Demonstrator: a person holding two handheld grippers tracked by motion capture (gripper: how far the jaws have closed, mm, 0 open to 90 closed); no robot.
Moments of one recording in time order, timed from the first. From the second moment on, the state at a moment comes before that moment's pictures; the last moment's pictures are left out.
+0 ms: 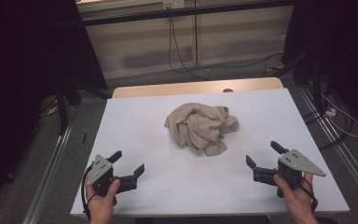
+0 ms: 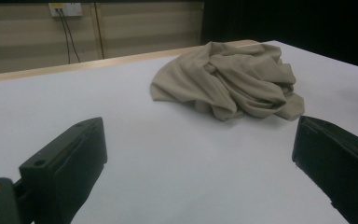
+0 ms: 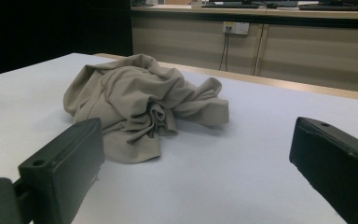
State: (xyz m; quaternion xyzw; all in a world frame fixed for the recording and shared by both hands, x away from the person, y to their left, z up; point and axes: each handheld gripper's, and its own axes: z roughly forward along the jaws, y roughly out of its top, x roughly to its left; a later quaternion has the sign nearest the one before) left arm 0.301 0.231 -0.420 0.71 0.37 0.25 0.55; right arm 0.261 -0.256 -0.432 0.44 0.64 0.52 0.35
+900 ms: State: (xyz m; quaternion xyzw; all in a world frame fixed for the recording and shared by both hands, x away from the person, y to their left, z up) left arm 0.303 0.227 -0.422 0.73 0.37 0.22 0.53; right arm 0.268 -0.241 -0.438 0.42 0.68 0.50 0.31
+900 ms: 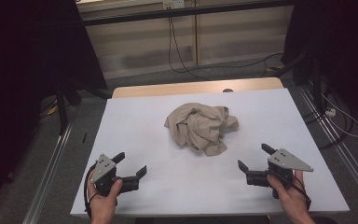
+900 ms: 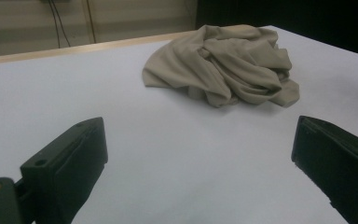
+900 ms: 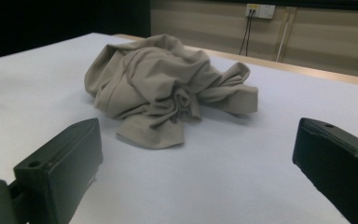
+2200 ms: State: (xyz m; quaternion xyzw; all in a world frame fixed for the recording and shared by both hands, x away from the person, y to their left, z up) left arm 0.318 0.200 -0.432 0.77 0.34 0.18 0.50; right arm 0.362 -0.165 -0.425 0.37 0.76 0.47 0.25
